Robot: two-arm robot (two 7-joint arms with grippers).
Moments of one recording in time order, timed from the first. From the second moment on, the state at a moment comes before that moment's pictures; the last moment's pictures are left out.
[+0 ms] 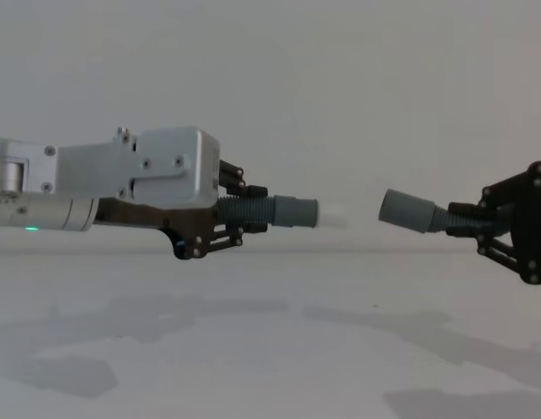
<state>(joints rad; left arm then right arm) -0.74 0.53 0.79 -1.24 0.41 -0.51 -0.39 0.44 0.62 -0.48 -1.34 -0.52 -0.61 0.28</state>
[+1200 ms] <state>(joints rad) -0.74 0.53 0.79 -1.24 0.43 -0.51 -0.38 0.51 0.60 -0.55 -1.27 -0.61 -0.58 0.27</state>
